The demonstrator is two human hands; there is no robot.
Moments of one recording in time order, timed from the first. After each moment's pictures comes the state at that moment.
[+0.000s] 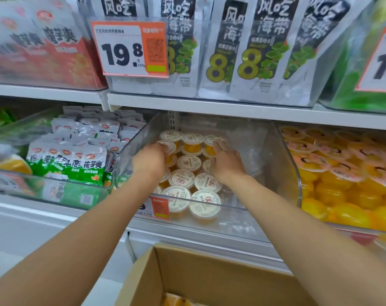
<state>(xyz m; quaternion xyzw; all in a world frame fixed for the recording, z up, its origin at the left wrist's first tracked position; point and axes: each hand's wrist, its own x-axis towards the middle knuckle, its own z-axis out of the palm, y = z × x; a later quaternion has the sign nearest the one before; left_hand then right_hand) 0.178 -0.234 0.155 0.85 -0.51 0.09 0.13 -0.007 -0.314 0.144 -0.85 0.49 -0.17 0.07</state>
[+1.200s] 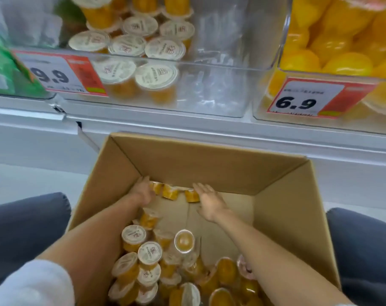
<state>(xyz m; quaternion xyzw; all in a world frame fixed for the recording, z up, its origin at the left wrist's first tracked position) 0.092 -0.083 -0.165 0.82 -0.45 -0.35 -0.06 -0.141 -0.123 -0.171 -0.82 0.47 0.15 0.31</state>
